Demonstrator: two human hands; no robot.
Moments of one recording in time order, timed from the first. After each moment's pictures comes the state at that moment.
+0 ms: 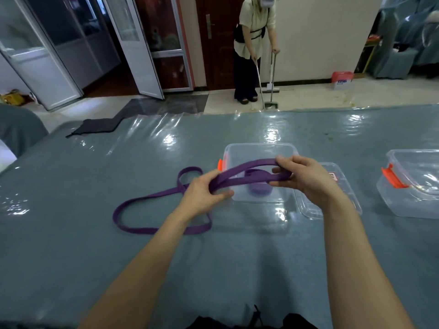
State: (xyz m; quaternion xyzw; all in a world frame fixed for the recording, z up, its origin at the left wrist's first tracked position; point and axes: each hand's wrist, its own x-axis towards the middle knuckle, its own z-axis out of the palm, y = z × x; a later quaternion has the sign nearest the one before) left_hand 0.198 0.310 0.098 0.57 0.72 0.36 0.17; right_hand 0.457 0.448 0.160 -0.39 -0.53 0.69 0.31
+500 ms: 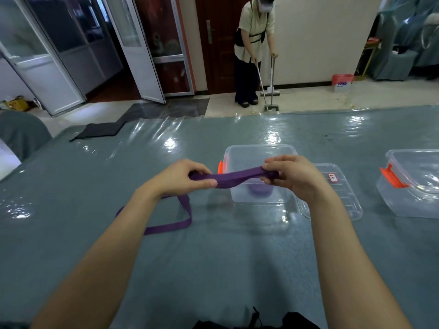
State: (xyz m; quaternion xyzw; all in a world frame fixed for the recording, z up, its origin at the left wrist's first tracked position) left_hand 0.152 0.297 0.178 0.62 0.72 0.21 0.23; right_hand 0.437 0.435 0.177 -0.42 -0.51 0.69 0.29
